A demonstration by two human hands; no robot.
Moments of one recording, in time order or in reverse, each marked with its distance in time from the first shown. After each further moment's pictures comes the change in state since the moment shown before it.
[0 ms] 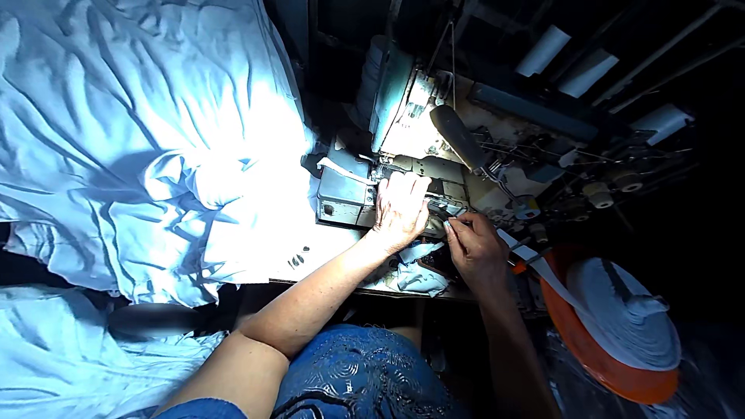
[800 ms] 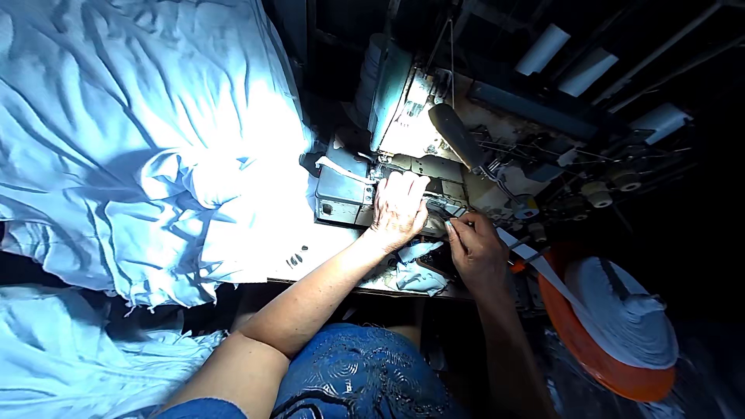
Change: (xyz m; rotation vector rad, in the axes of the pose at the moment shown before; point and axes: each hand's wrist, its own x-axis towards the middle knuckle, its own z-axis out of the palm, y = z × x) left_hand -0.003 -0.004 0.002 -0.013 0.043 0.037; right_hand -0.002 -0.003 -0.002 0.008 0.008 0.052
